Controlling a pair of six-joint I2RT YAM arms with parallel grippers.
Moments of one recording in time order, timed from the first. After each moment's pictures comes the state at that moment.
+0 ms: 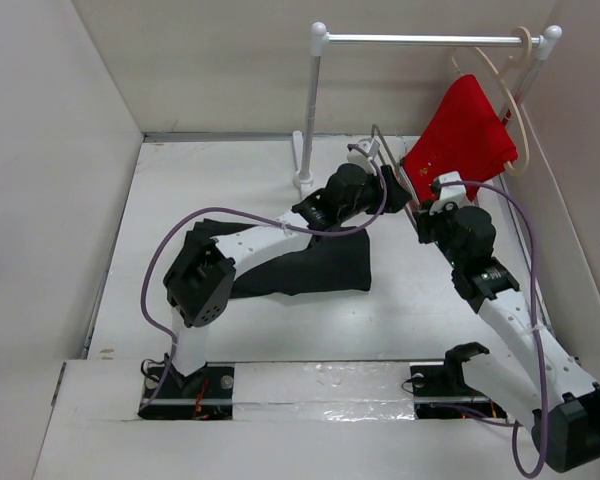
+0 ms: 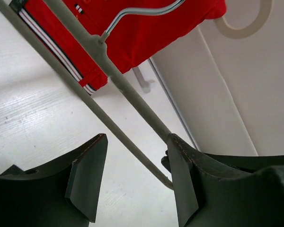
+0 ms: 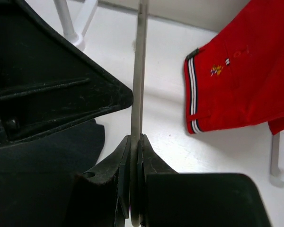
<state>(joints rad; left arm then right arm) -0.90 1.90 1.55 0.15 -0.01 -0.73 0.28 0.86 0.70 -0.02 0.00 -0.04</state>
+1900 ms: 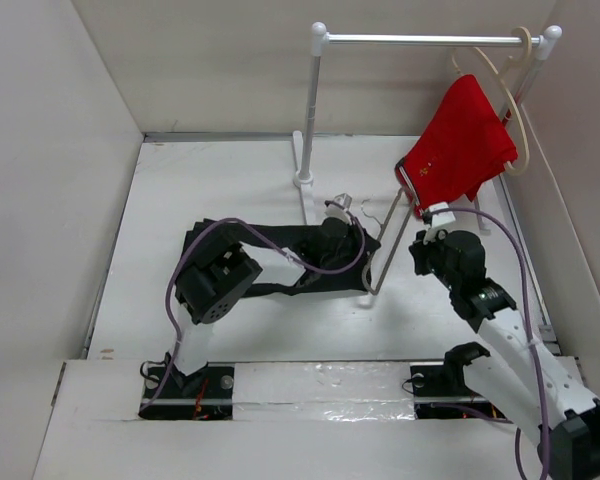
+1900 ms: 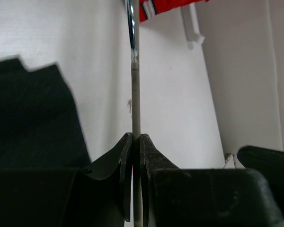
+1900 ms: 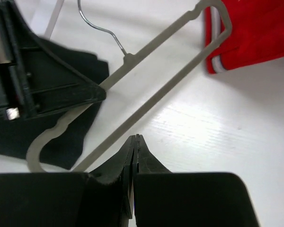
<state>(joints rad) -0.90 1.99 1.11 0.57 0.04 -0.96 0.35 0.70 0.52 -0.18 0.05 0.00</state>
